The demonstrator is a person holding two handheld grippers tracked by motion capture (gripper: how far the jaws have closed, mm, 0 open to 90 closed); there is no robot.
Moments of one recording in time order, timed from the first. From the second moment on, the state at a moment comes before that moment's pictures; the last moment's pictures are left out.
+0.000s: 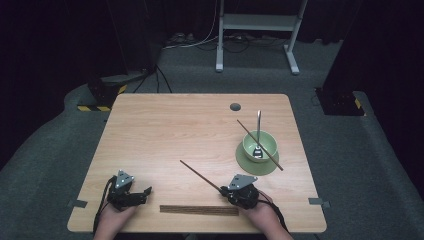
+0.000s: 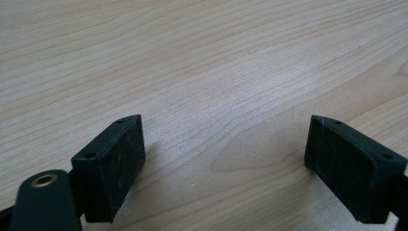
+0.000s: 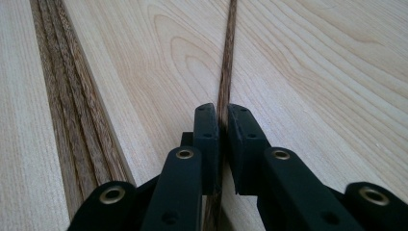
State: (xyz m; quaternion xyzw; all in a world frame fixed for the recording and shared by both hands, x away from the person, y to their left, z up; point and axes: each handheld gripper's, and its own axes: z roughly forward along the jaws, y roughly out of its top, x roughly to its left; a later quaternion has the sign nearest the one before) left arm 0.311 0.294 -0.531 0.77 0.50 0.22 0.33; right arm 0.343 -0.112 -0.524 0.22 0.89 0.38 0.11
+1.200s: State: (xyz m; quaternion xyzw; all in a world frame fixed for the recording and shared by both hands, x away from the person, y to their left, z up) left arm 0.310 0.294 -0.531 0.77 0.50 0.22 0.34; right arm 0.345 -0.165 -0.464 0.27 0.83 0.44 0.18
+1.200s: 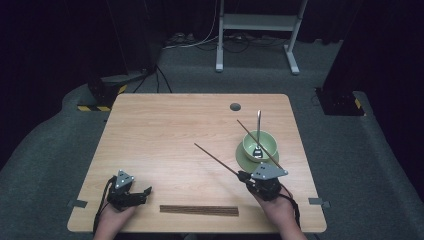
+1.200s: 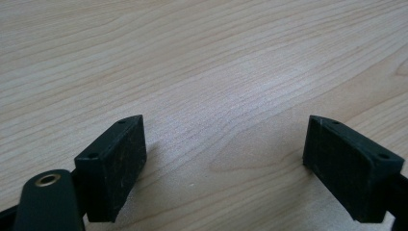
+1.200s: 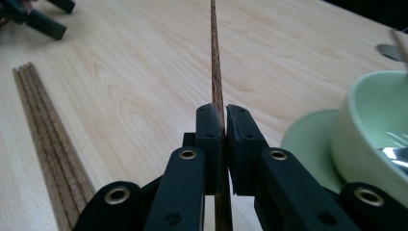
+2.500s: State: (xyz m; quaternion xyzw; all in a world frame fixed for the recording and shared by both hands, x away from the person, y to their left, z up) left arm 0.310 0.294 -0.531 0.77 0.50 0.22 0.34; right arm 0.367 -0.230 -0.460 0.39 0.78 0.42 0.25
